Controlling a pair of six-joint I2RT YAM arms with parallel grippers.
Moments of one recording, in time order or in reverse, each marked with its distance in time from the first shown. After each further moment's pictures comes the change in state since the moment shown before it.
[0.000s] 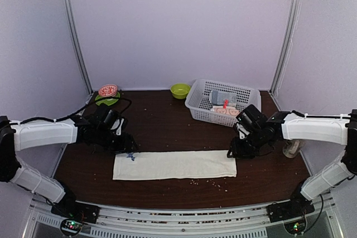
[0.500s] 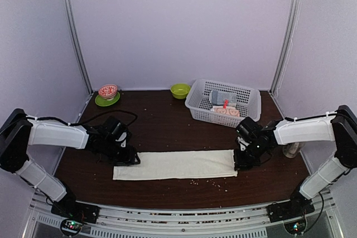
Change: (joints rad) left arm -0.039 0.129 -0.079 0.092 -0.001 -0.047; right arm -0.022 0.096 -0.099 0.034 -0.032 0.017
